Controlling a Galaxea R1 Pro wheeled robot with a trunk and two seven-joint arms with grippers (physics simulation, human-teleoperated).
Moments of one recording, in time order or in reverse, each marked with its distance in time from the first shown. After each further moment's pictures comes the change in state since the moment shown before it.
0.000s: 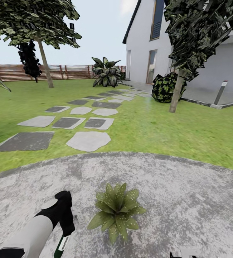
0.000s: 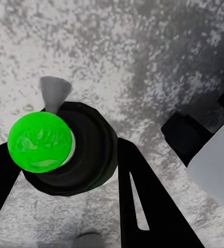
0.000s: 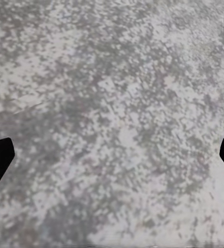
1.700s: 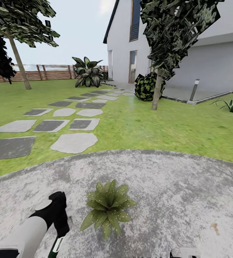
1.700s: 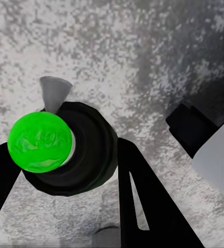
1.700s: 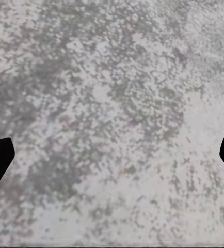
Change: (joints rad) left arm 0.006 0.046 0.012 0.002 0.013 -0.008 0.000; right arm 0.000 0.001 0.000 0.000 0.001 0.000 0.000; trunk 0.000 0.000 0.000
